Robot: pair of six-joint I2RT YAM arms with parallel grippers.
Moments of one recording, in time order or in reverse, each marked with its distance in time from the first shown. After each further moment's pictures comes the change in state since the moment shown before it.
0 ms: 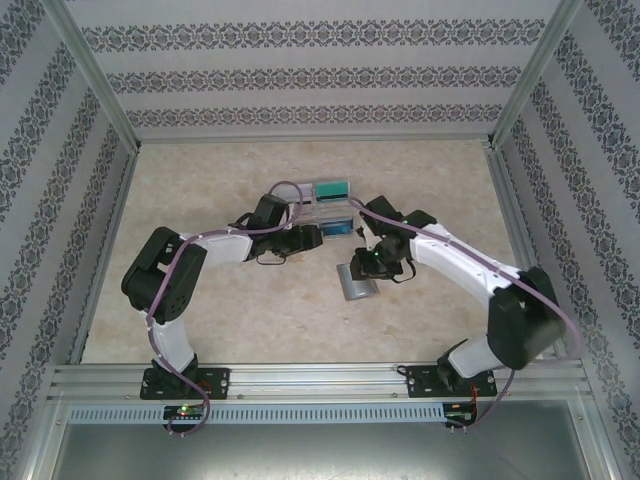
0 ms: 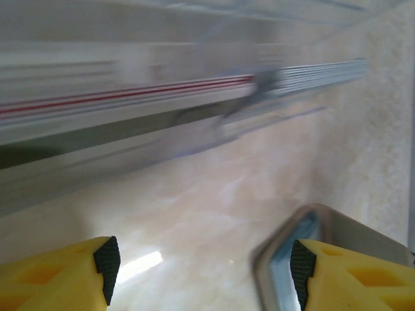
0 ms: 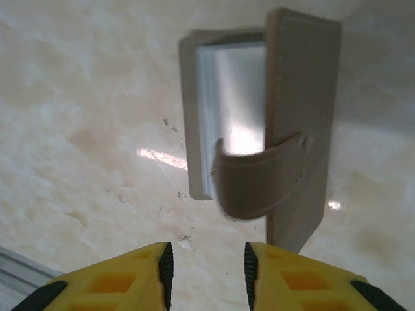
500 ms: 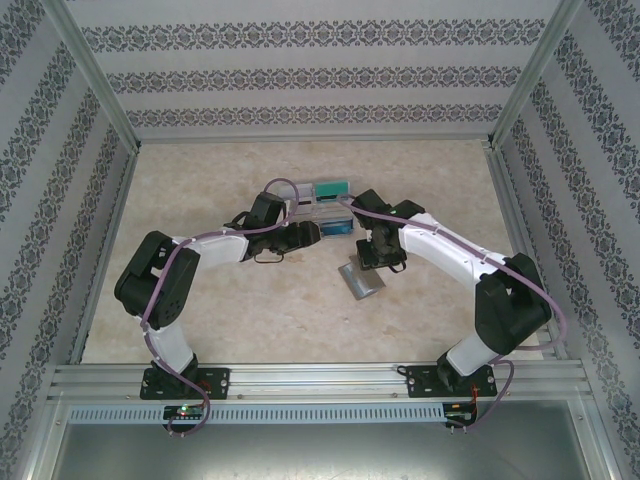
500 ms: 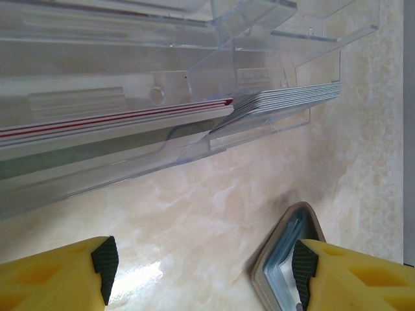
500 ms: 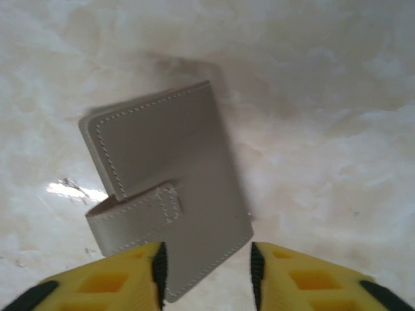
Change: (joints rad) left arm 0.001 -0.047 -0.002 -0.006 -0.028 -0.006; right arm 0.034 0.074 0.114 -0.085 0.336 -0.051
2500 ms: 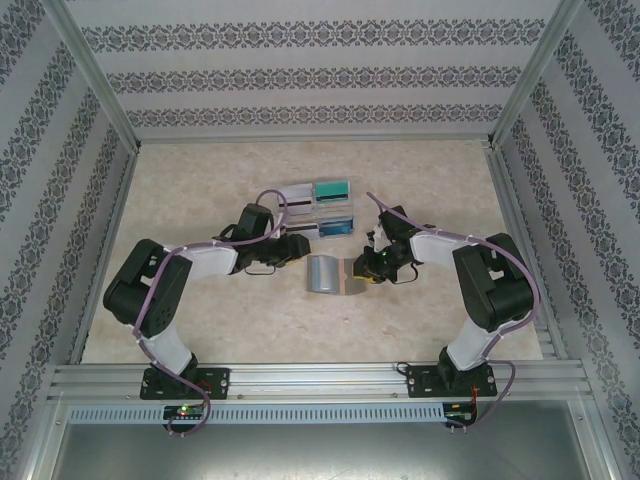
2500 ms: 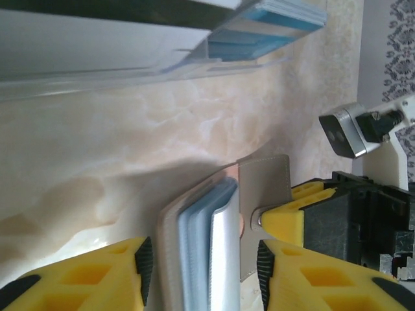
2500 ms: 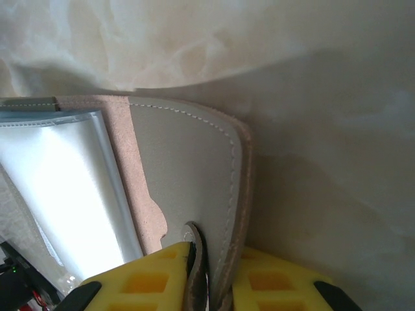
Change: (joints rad) left arm 0.027 -0.057 -0.166 0.134 0.197 -0.075; right arm -0.241 0.135 -0.333 0.576 -0.652 0.156
